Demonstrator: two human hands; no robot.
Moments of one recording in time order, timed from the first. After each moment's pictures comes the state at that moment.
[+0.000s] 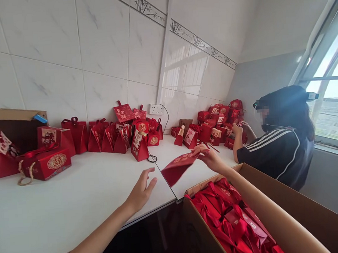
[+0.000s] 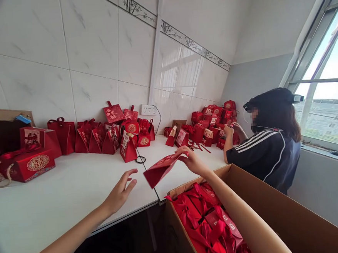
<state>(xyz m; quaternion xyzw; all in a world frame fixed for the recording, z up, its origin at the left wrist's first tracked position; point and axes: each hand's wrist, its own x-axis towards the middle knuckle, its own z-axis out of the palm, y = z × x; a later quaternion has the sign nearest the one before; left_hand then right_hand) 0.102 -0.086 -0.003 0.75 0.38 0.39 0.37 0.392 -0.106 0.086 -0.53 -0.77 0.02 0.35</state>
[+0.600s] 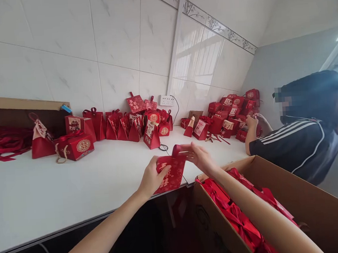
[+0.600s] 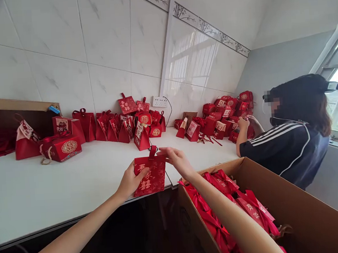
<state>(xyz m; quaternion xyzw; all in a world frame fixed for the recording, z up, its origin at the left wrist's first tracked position) 0.097 -0.117 0.014 0.68 0.38 0.51 0.35 0.286 -0.127 0.064 -0.42 -0.59 0.44 0.53</state>
